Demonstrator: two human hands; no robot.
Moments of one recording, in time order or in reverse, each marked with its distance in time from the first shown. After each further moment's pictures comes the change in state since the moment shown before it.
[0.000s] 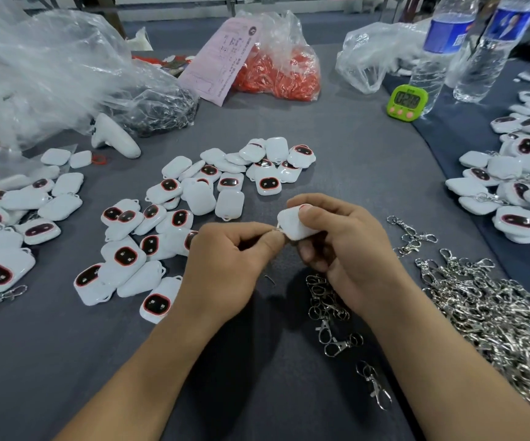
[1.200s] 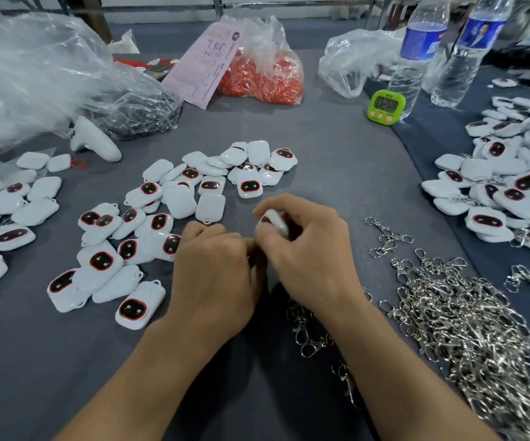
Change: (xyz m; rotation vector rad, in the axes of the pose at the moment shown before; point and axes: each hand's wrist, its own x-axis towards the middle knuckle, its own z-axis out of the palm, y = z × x) left_hand -0.003 0.000 0.012 0.848 -0.034 0.356; right_hand -0.004 0.018 0.006 -0.697 0.176 -0.515
